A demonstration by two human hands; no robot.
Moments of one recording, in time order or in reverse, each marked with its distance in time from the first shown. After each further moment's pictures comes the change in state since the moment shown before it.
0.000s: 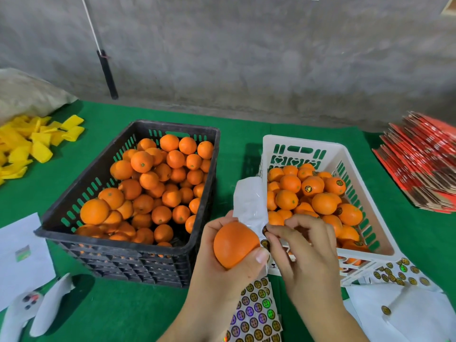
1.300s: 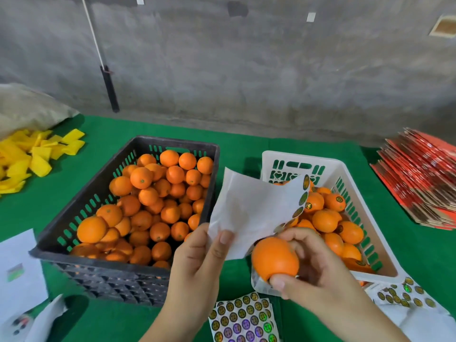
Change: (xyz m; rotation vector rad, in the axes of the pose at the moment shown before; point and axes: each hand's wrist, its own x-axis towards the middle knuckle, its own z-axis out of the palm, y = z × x) left_hand 0.038 0.011 -0.033 0.318 -0.058 0.250; right_hand 0.038 -0.003 -0.043 0.776 -0.644 0.715
